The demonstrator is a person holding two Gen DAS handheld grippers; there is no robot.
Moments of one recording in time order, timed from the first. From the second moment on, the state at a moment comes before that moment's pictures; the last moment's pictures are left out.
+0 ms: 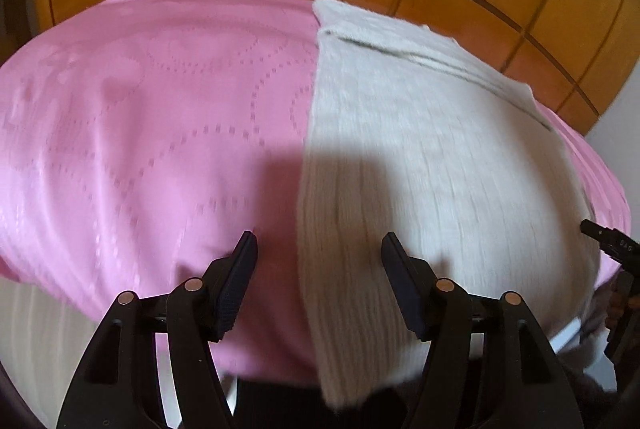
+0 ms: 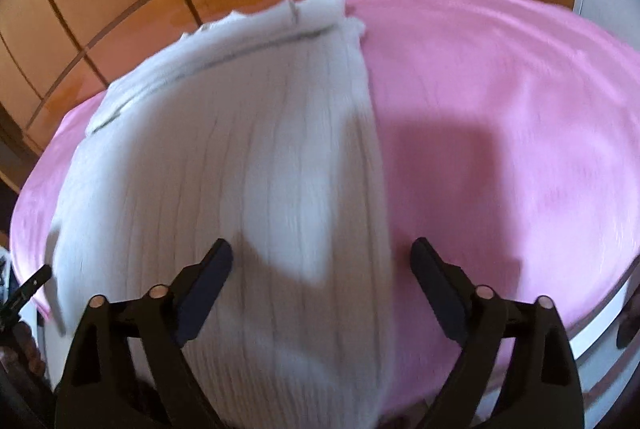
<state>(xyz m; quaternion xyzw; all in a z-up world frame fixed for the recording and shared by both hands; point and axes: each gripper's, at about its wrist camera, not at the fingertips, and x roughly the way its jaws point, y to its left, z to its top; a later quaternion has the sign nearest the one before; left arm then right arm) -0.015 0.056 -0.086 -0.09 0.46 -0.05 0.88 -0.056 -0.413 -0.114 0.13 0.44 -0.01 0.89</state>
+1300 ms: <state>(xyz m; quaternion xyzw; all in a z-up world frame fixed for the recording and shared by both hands) 0.094 0.069 -0.083 -0.17 0.43 -0.05 0.88 -0.031 -0.427 -0.082 0.24 0.36 0.04 0.90</state>
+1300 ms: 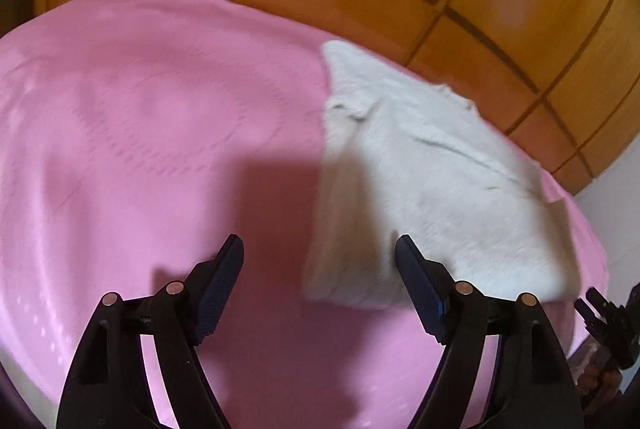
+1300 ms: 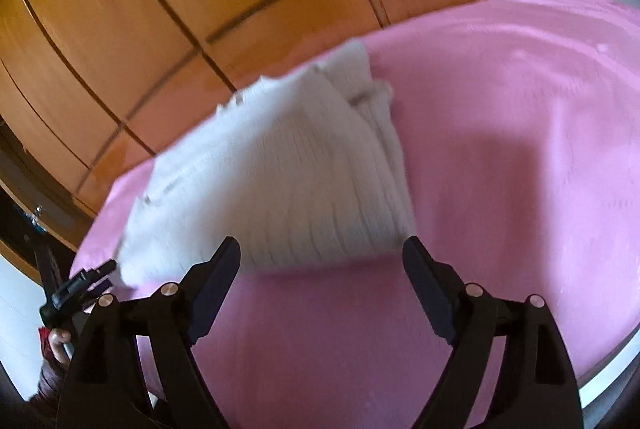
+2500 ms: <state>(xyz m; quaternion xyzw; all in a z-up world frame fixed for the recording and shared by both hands) 0.057 0.060 -0.071 -0.15 0.41 -0.17 0.88 -0.029 -0.423 -0.062 0.21 0.36 0.05 0.91</state>
